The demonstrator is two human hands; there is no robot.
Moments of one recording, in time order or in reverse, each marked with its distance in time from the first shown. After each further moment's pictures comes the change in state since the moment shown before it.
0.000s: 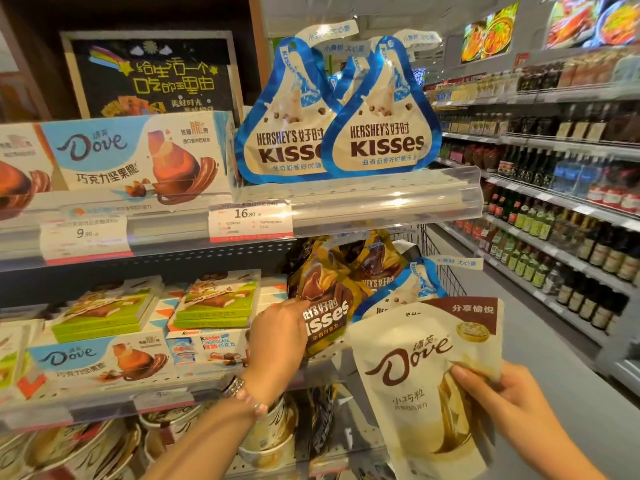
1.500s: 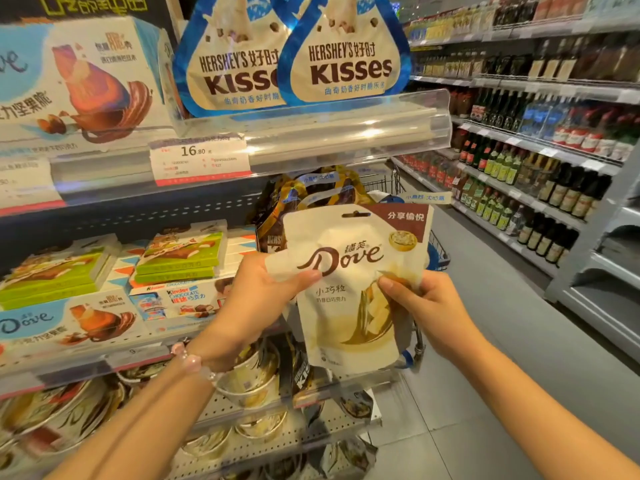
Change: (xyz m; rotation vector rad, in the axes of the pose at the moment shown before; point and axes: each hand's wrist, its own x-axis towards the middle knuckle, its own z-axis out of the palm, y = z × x) left_hand -0.016 0.037 -0.041 -1.009 -0.384 -0.285; right_hand 0.020 0.000 0.035 0.142 -0.097 -0.085
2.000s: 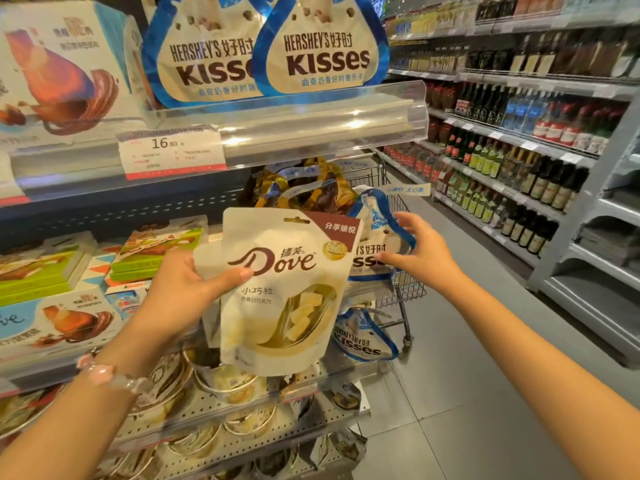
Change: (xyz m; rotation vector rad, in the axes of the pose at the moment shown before) left_hand -0.012 0.004 -0.043 0.139 0.126 -0.011; right_hand 0.065 0.019 -0.056 -0.771 0.183 0.042
